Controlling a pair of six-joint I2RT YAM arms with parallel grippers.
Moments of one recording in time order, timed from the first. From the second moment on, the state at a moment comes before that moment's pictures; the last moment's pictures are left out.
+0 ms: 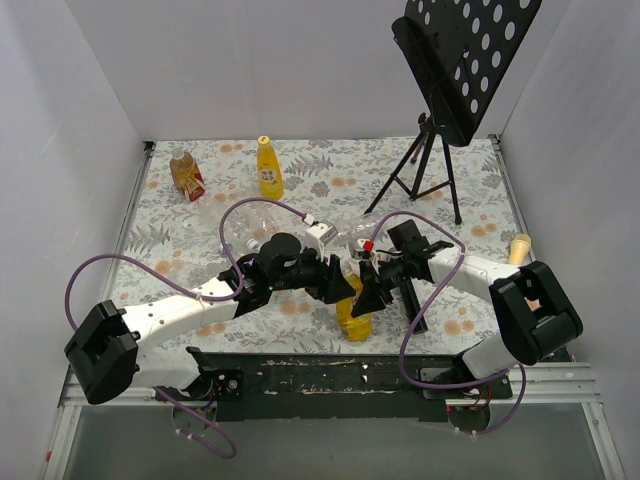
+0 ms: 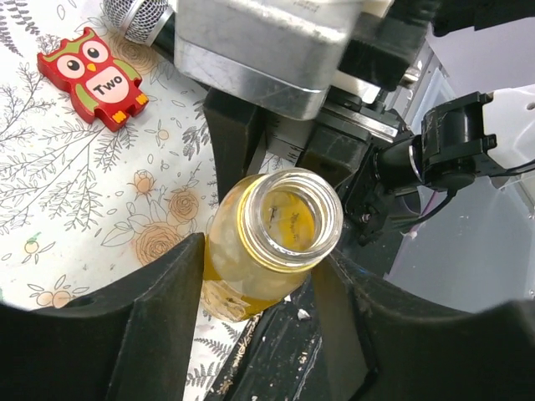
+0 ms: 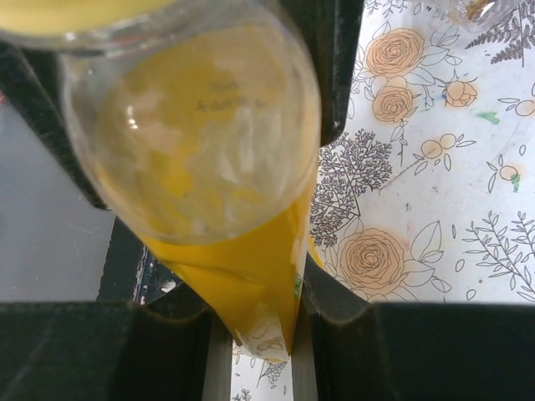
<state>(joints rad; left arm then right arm) -0.91 1.23 0.73 0.10 0.33 -0.51 0.54 1.48 0.72 -0.34 -1.20 -0.57</state>
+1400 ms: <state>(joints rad) -0.88 1.04 0.85 -0.32 0.13 -0.33 0.40 1.40 0.86 -0.70 -1.25 -0.93</state>
